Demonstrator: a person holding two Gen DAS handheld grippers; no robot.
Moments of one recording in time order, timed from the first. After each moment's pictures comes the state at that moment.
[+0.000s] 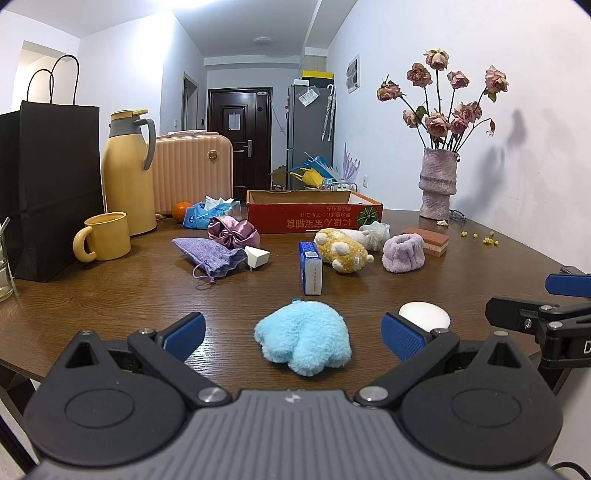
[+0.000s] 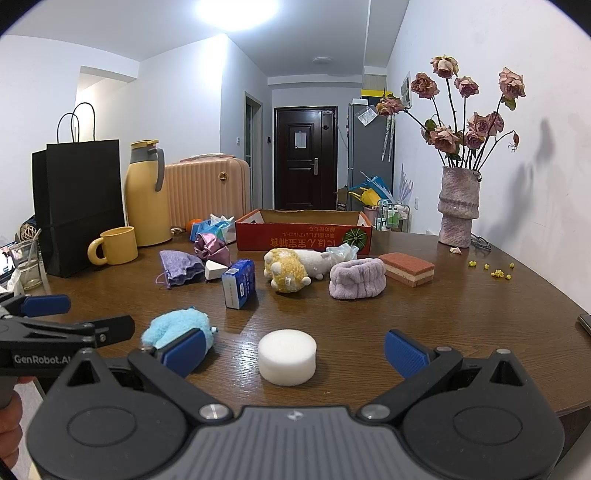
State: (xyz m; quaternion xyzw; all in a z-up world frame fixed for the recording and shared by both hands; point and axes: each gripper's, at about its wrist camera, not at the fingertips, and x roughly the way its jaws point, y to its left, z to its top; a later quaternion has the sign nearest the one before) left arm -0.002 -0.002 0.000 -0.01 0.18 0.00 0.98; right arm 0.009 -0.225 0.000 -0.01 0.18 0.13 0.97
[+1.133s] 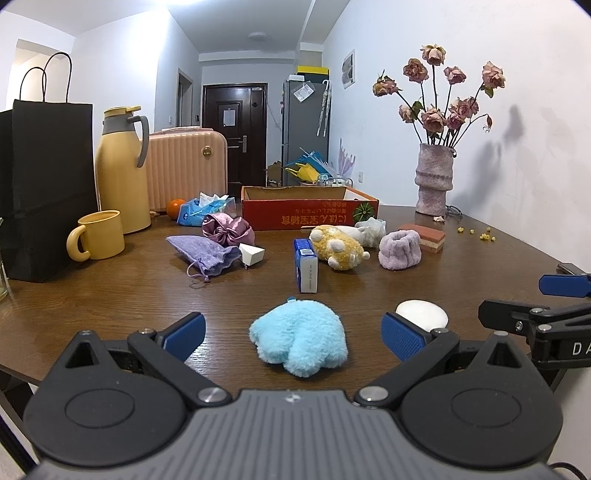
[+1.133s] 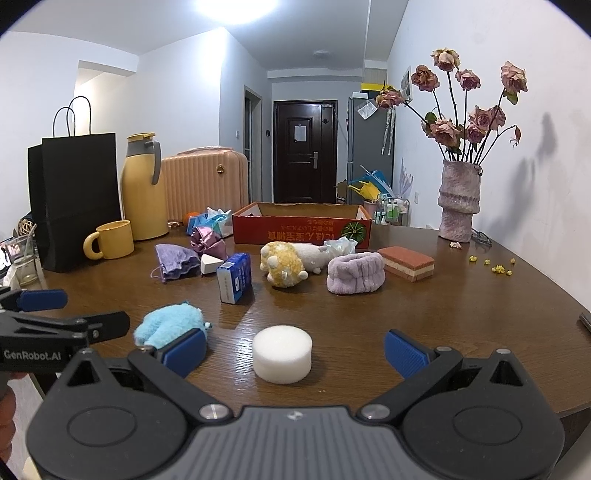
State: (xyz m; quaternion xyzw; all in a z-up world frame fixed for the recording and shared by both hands) left arm 0.000 -0.004 -0.003 -0.01 0.19 -0.01 0.98; right arm 0.016 -0.223 -0.006 -0.02 0.19 0.13 0.97
